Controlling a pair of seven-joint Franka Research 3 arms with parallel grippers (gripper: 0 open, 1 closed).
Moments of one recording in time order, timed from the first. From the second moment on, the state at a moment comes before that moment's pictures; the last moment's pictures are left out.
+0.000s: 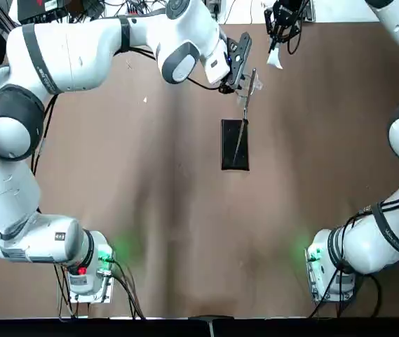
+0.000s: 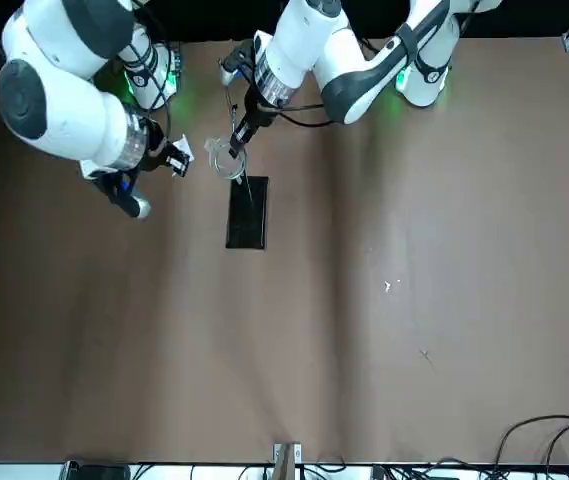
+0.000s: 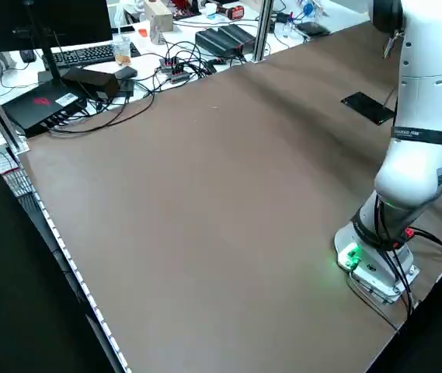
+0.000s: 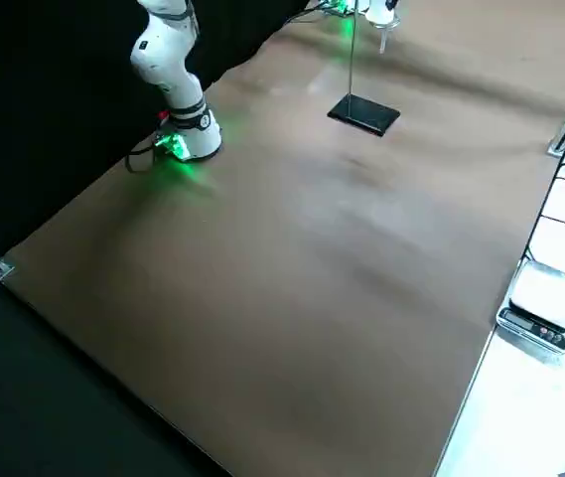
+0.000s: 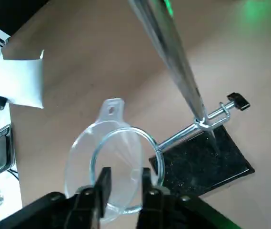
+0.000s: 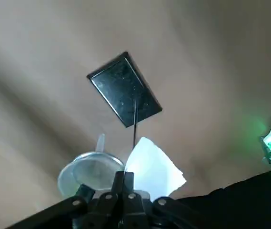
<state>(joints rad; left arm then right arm) -0.05 0.48 -1.06 -1.74 0.30 2.56 1.02 0.37 0.21 0.02 -1.45 0.37 1.42 0.97</state>
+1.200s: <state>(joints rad) 0.13 0.47 -1.03 -1.54 0.28 1.94 0.50 0.55 0.28 0.02 -1.45 0.31 1.52 1.16</state>
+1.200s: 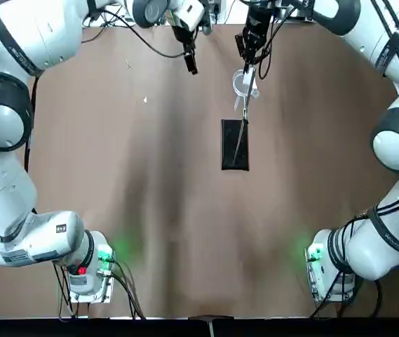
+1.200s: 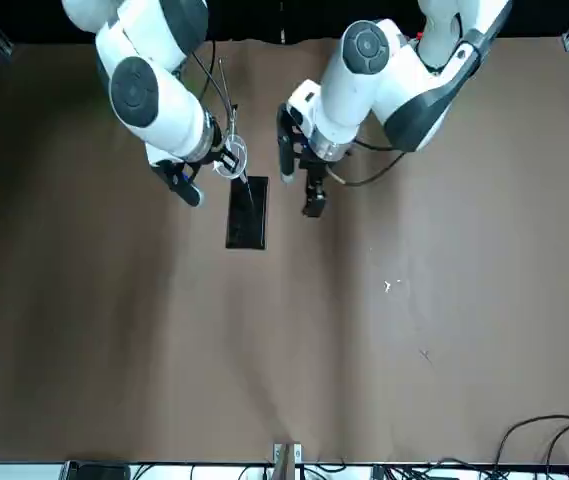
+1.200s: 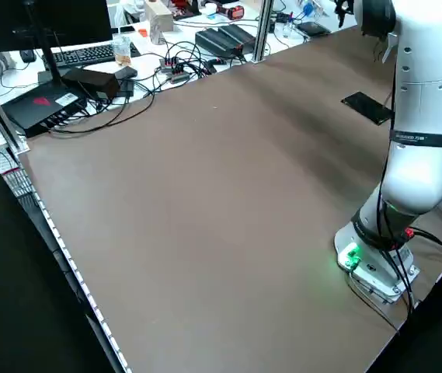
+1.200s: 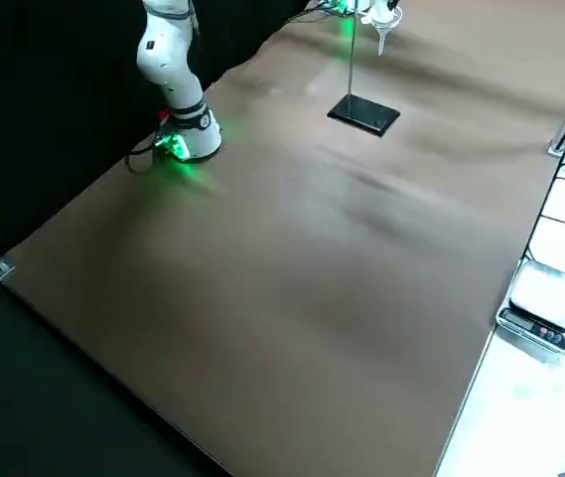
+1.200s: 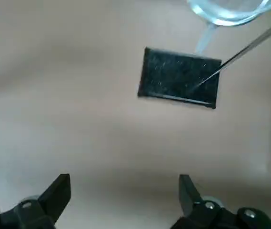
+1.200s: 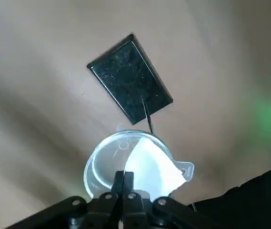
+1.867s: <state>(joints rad) 0.19 0.40 -0.86 -1.49 0.31 1.66 -0.05 0.55 0.28 0.02 -1.45 0.31 1.52 1.17</state>
